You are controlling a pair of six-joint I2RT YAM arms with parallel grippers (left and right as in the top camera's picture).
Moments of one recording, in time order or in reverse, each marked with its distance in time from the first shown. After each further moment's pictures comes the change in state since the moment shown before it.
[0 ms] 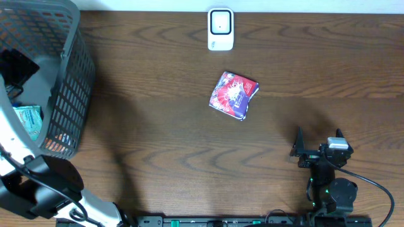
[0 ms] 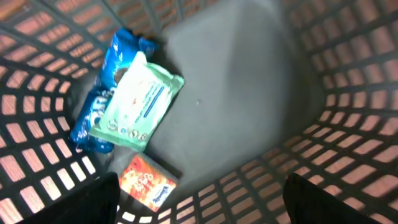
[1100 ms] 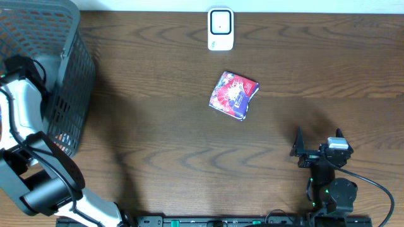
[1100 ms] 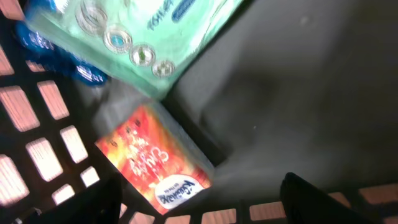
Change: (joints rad) left arm -0.042 0.012 -0.543 0.225 -0.131 -0.249; right arm 0.000 0.000 0.000 0.000 0.000 0.000
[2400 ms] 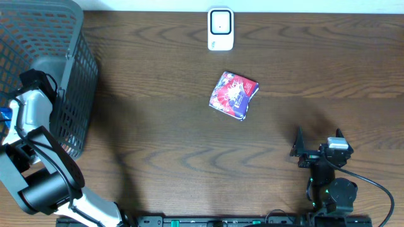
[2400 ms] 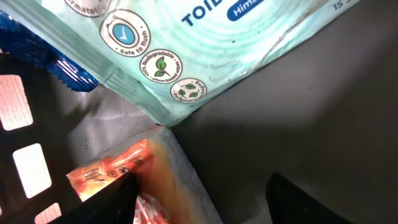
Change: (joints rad) left arm -0.003 0.010 -0.182 0.173 -0.045 -0.201; right arm 0.000 0.000 0.000 0.000 0.000 0.000
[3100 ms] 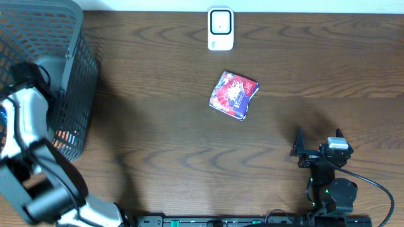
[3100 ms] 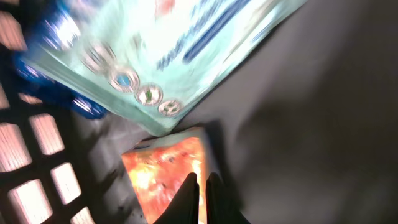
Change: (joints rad) left arm -0.002 -0.085 0.058 -0.014 0.006 0.165; right arm 0.000 0.000 0.000 0.000 0.000 0.000
